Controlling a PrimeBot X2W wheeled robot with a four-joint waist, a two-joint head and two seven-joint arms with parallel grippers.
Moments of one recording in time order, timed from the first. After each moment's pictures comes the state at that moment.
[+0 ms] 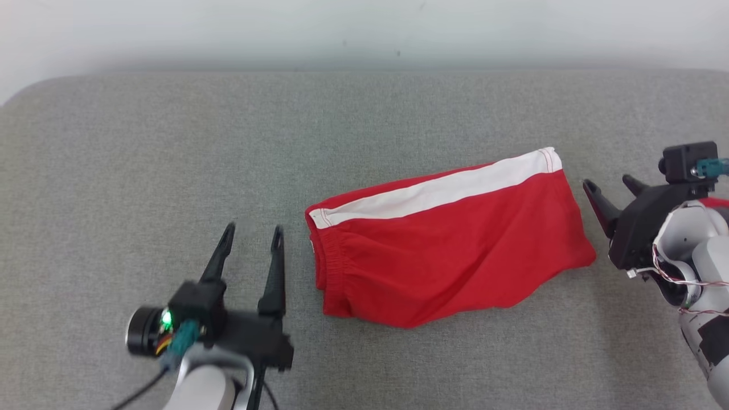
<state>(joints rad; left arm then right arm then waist) -0.39 0.18 -0.42 0.32 -0.42 0.13 -0.26 -0.65 -0.55 0.30 0.61 0.56 0.13 0.29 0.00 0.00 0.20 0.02</state>
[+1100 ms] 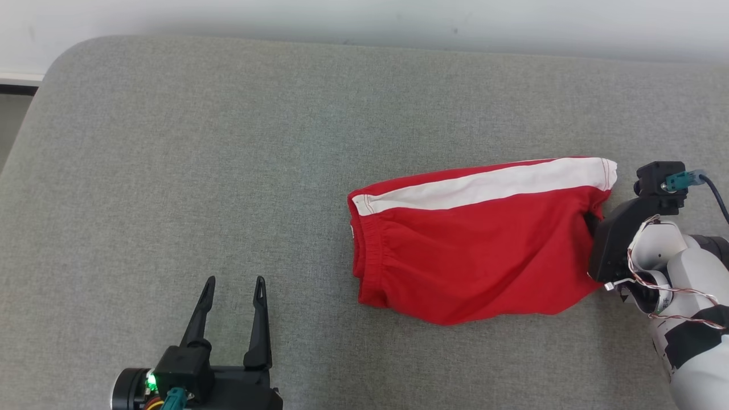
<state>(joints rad) -0.13 0.09 -0.22 0.16 -0.21 0.07 -0.26 -0.62 -0.39 0.10 0.72 0.39 0.13 0.47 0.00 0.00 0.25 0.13</state>
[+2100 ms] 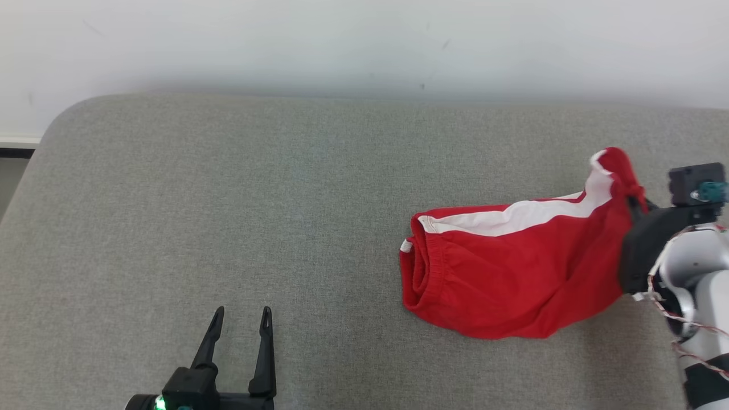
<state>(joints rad) -0.08 0.05 -0.19 0.23 -0.19 0.01 -0.26 -0.43 -0.37 -0.10 0.28 0.09 0.13 0.50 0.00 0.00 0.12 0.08</state>
